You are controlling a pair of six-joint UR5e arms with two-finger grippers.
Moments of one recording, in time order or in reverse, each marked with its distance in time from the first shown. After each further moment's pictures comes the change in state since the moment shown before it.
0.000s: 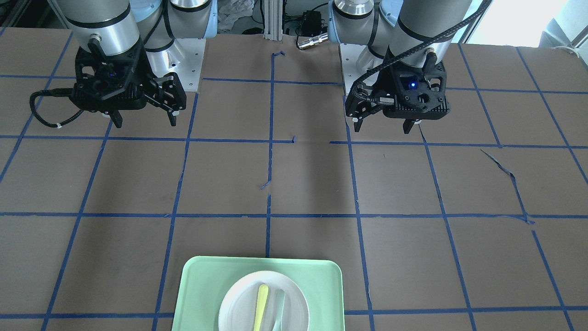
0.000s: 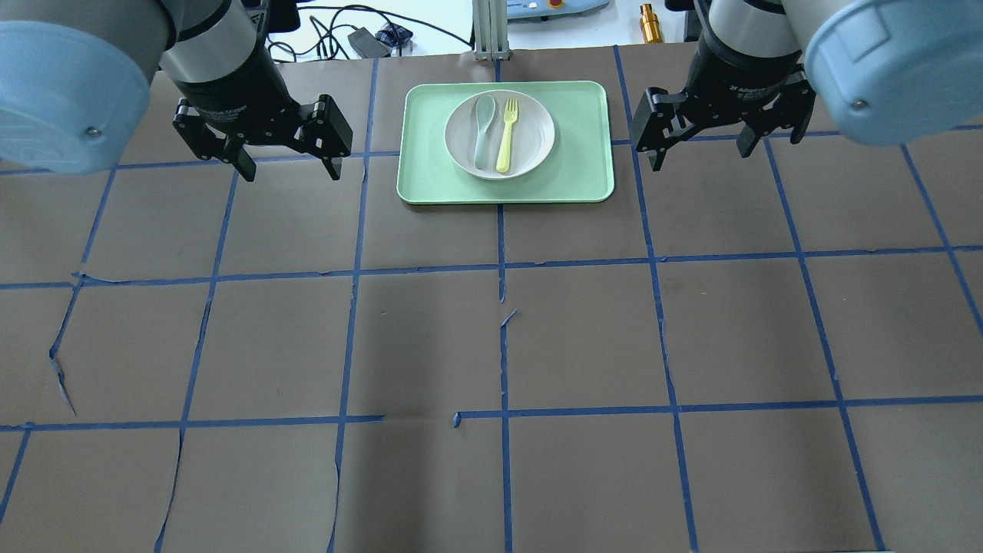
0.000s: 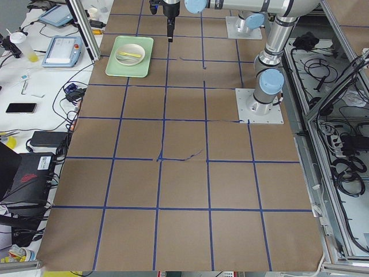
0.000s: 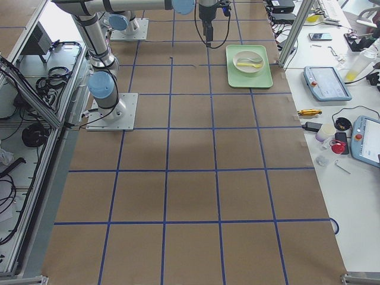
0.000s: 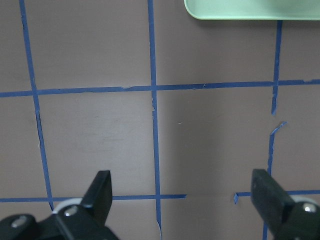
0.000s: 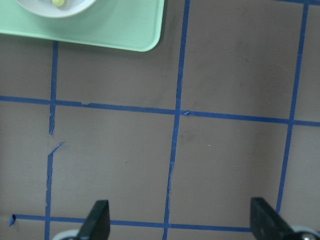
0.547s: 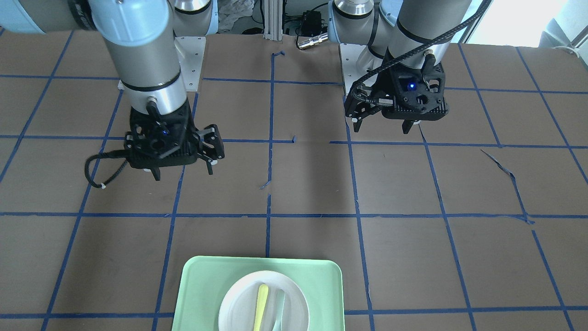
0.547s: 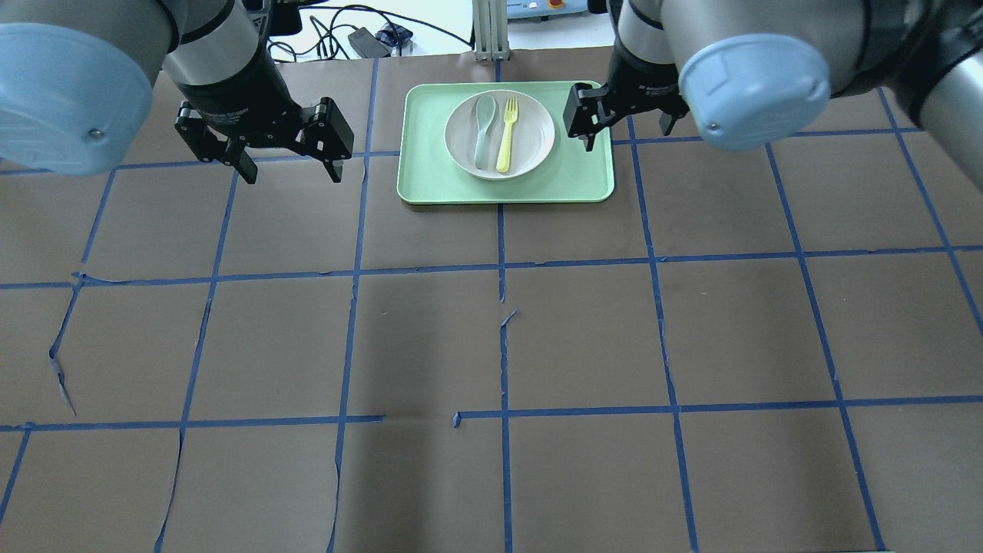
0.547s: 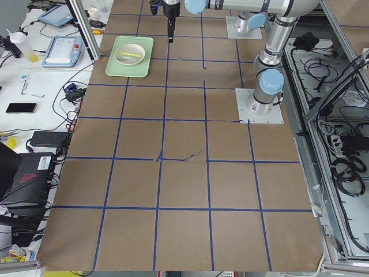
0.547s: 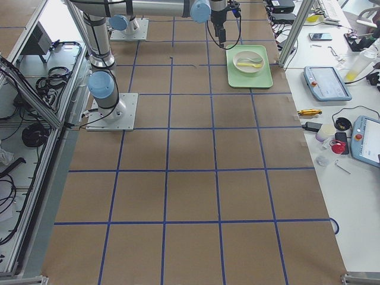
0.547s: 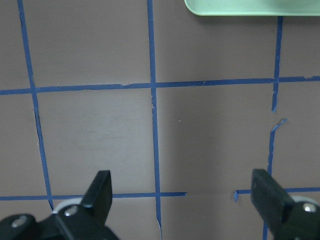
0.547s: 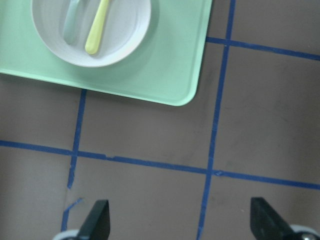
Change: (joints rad) left arm 0.000 -0.002 -0.002 -0.002 0.000 -0.001; right arm 0.111 0.200 -0.043 -0.249 0.008 0.044
